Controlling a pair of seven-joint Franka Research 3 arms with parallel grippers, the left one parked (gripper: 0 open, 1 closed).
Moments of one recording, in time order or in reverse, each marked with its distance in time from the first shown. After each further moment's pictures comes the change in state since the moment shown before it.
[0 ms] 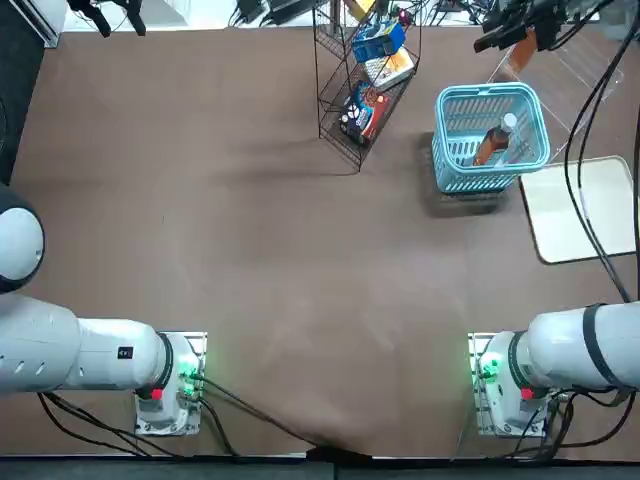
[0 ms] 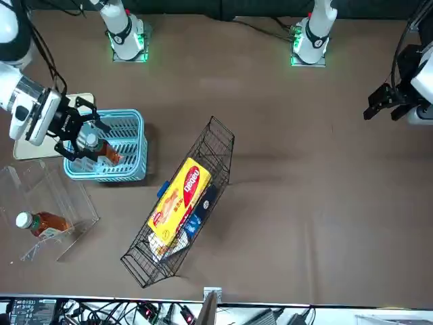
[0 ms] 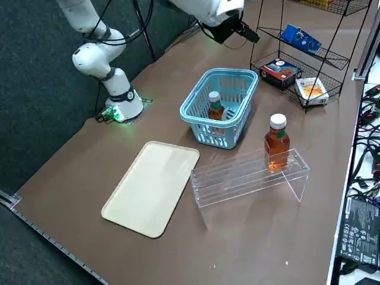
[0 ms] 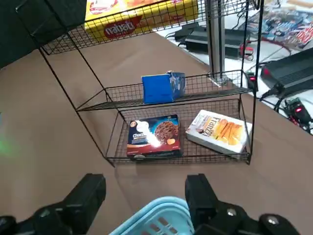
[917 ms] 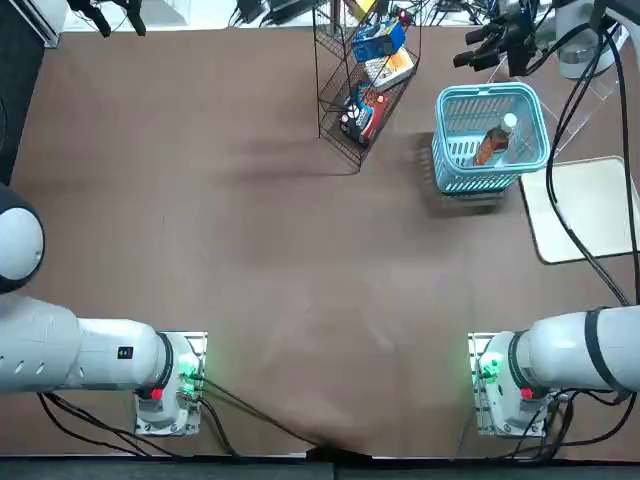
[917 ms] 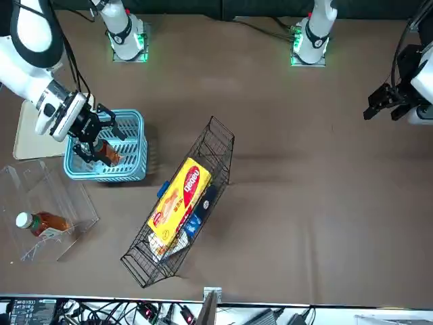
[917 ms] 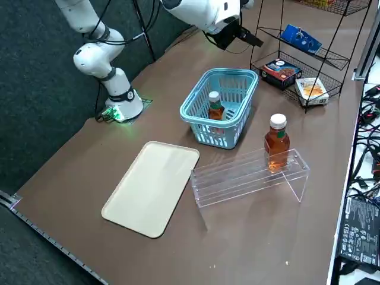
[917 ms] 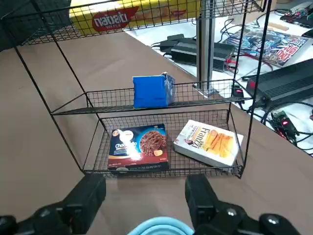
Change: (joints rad) arm 0.098 -0.036 0.020 -0.157 0.167 0.268 -0.149
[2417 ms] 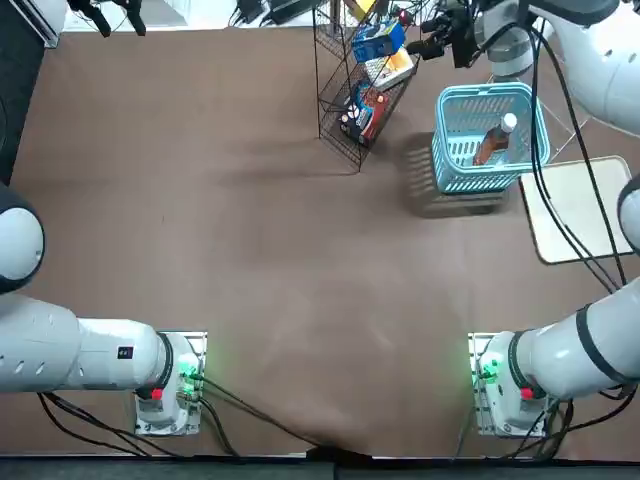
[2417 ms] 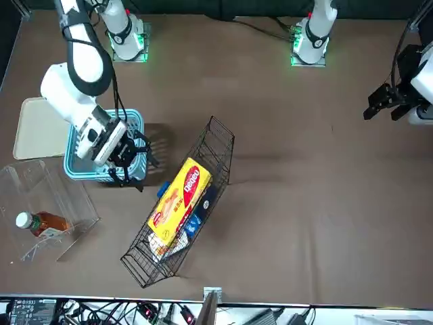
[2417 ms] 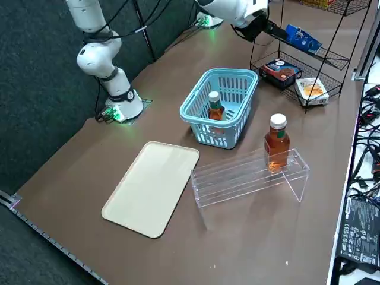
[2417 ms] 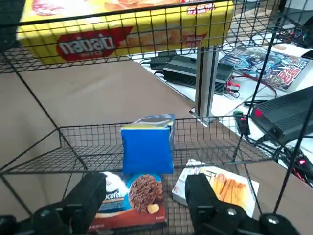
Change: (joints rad) arm 0.250 0.240 0.002 0.199 0.148 0.292 -0.001
